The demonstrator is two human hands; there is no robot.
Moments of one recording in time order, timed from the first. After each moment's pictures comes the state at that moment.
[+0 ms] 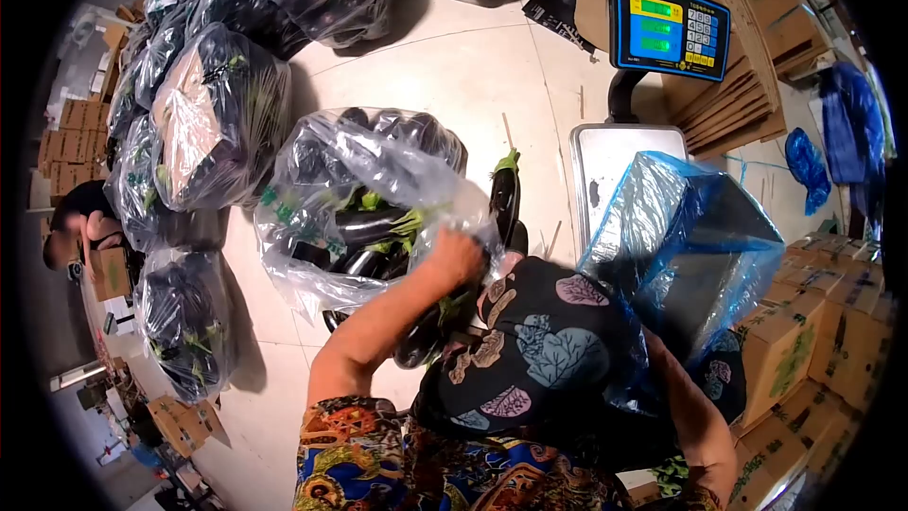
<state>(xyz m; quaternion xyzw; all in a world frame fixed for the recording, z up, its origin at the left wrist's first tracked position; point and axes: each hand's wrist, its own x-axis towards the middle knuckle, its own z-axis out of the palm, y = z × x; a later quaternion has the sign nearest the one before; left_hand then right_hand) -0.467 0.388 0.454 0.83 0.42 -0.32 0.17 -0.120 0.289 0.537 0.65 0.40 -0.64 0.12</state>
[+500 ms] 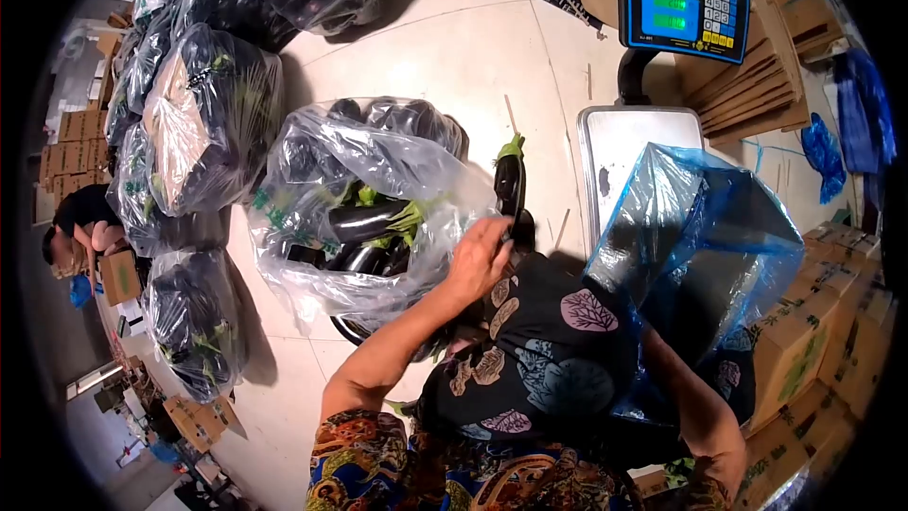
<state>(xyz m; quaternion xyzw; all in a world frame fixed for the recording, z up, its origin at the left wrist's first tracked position) -0.443 0.365 0.455 0.72 0.56 0.22 0.35 -0.129 0.305 0.527 0.56 0.56 -0.54 0.29</state>
